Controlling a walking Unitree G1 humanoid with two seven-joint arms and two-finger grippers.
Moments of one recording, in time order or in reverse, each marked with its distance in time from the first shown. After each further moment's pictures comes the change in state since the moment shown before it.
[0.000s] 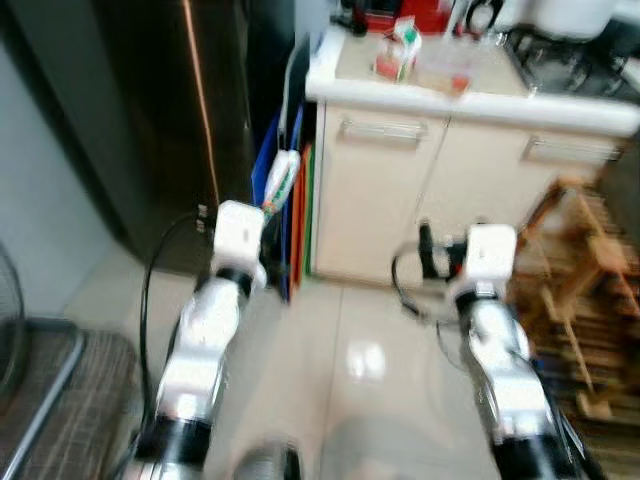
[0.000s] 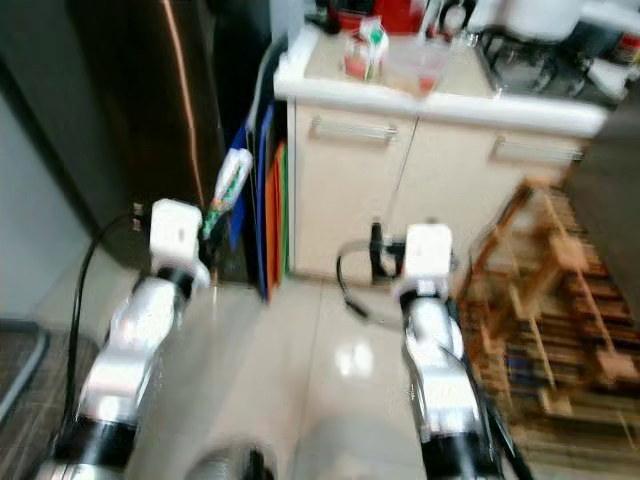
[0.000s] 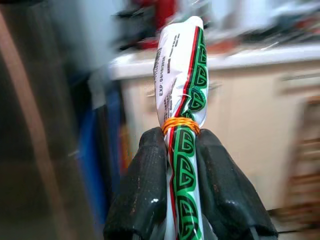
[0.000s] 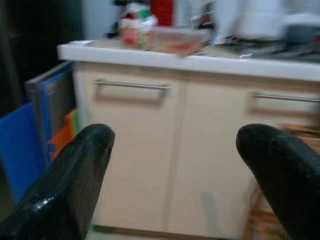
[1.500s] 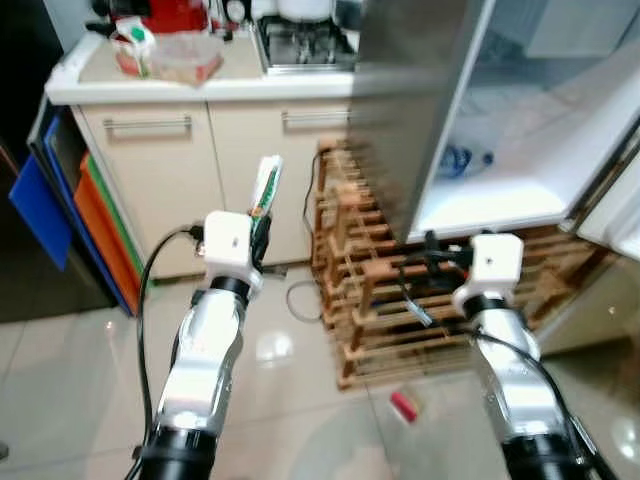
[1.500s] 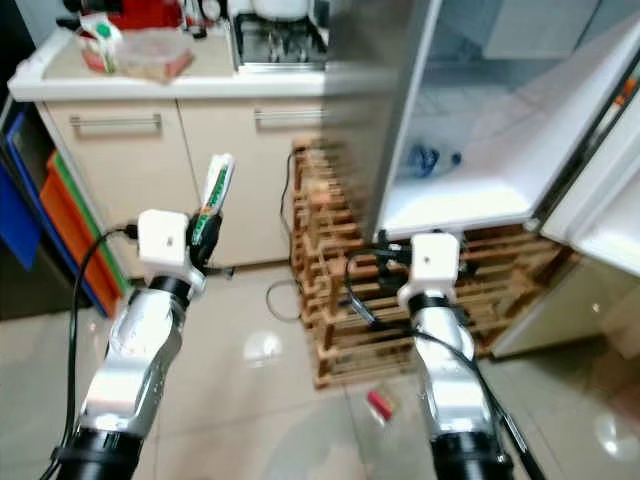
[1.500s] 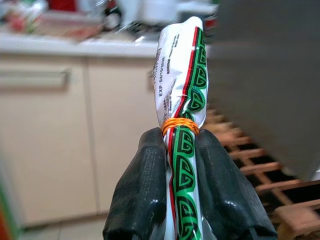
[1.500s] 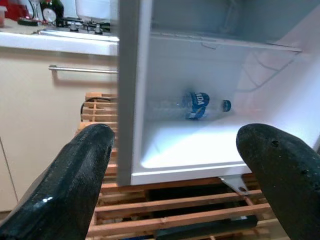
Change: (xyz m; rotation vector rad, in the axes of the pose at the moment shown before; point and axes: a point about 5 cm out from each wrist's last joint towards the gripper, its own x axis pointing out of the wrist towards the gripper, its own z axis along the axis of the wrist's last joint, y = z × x) left arm -0.024 0.022 -0.018 -0.083 0.073 0.233; right arm -0.003 -0.009 -0.007 0.004 0.029 0.018
